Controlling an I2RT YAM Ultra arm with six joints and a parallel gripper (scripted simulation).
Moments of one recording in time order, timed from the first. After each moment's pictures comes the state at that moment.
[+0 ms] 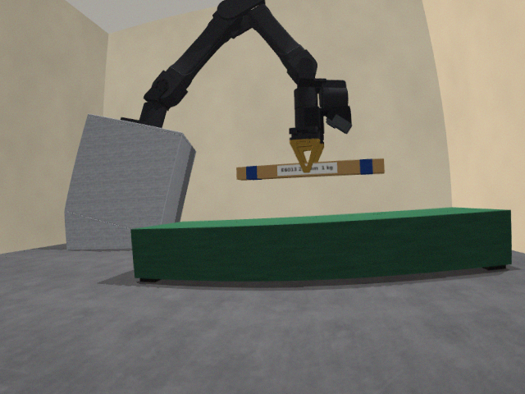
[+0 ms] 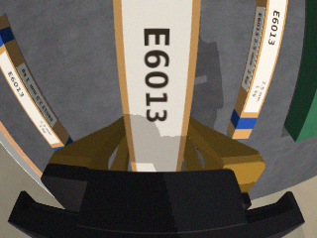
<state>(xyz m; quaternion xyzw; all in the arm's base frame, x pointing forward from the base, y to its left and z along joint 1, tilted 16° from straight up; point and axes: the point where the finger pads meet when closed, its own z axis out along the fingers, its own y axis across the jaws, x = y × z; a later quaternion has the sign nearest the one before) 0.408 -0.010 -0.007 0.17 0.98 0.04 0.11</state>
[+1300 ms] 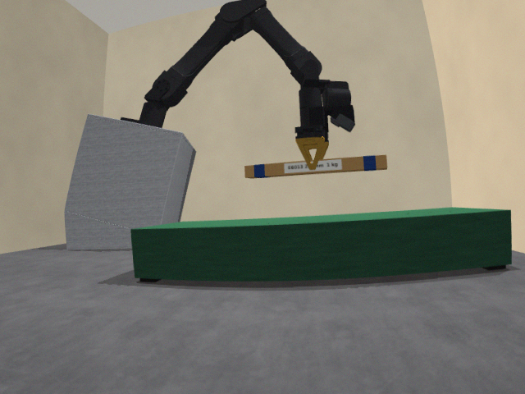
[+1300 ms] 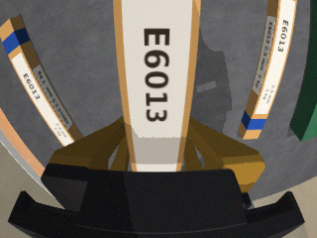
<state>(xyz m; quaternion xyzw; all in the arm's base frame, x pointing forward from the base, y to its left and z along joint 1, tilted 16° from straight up) 0.423 0.016 0.007 0.17 0.98 0.04 0.12</state>
